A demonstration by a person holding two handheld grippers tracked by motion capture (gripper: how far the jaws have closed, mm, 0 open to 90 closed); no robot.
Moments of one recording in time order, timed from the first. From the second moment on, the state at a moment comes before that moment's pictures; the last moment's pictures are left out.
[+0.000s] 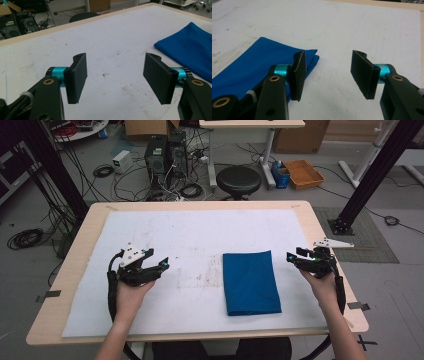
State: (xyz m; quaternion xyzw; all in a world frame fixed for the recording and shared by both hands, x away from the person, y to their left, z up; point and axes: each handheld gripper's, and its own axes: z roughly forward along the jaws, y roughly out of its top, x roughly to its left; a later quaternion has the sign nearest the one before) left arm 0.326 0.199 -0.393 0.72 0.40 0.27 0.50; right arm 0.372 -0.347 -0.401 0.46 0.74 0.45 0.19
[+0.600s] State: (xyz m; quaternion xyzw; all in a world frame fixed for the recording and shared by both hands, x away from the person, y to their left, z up) left arm 0.327 0.203 -0.399 0.72 0.40 0.26 0.50; right arm 0.376 -0.343 -0.401 0.46 0.74 0.45 0.18
